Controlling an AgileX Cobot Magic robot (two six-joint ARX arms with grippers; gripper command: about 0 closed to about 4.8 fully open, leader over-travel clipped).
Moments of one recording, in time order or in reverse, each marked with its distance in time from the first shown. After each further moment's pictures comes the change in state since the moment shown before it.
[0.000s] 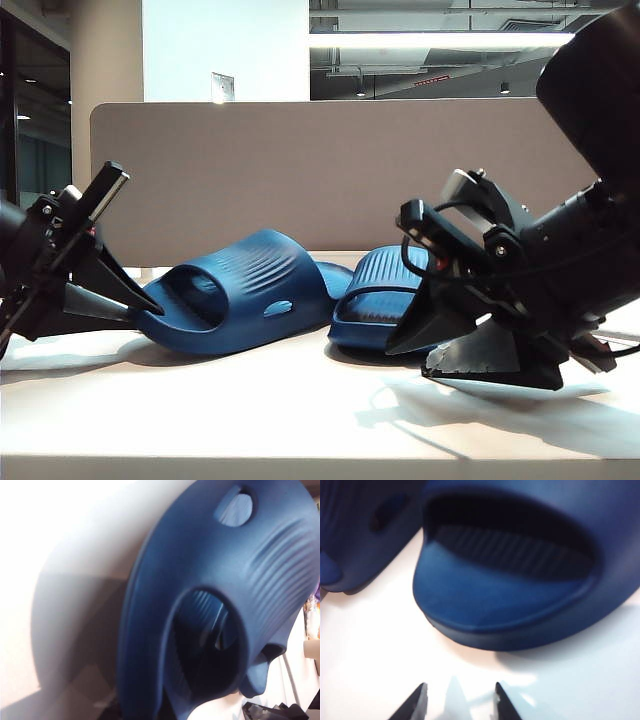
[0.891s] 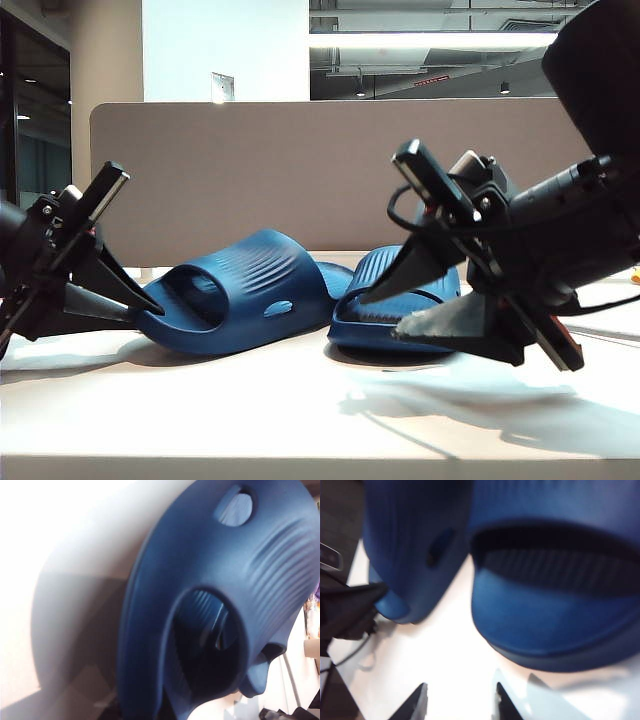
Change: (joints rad) left arm 0.000 0.000 0.000 0.000 0.000 0.003; right arm 0.000 0.000 0.000 0.125 -0.074 0.244
